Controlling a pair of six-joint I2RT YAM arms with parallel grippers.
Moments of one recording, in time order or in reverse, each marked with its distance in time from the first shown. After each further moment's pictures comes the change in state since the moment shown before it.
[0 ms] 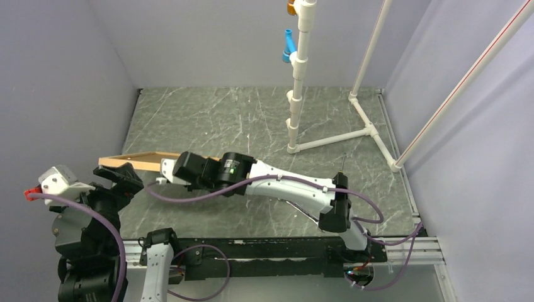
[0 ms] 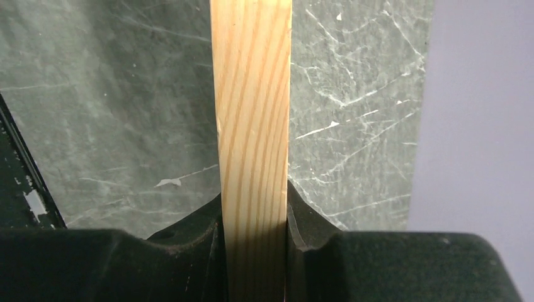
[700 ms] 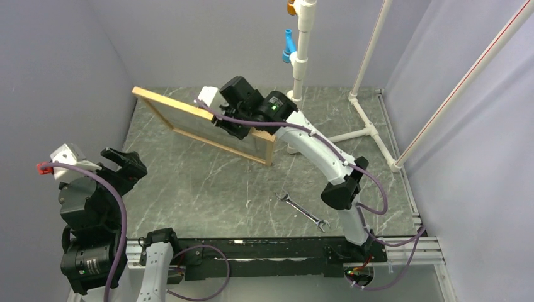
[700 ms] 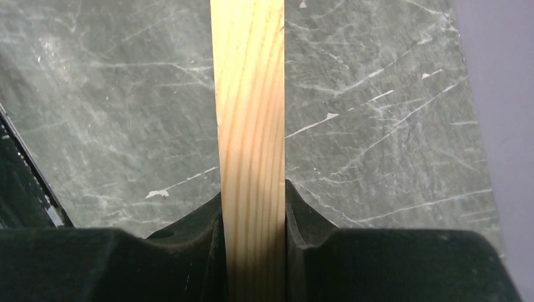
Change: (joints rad) left arm 0.000 0.084 -0.066 0.070 0.043 -0.001; right arm -0.393 -0.003 0.224 -0.097 -0.445 0.068
